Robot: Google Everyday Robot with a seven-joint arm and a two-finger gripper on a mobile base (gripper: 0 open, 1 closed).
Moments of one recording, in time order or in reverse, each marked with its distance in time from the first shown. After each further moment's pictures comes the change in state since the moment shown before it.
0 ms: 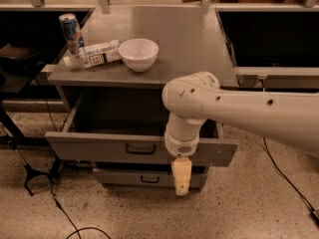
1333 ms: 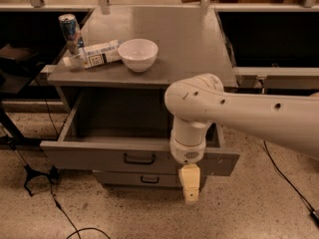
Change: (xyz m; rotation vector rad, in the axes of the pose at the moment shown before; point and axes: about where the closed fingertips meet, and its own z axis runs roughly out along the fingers) arm 0.014 0.030 -0.005 -0.069 0.050 -0.019
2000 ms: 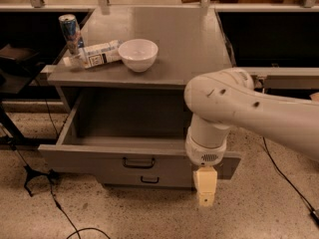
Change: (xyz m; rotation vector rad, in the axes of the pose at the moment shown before) arm 0.019 0.030 -0.039 0.067 -0.013 0.073
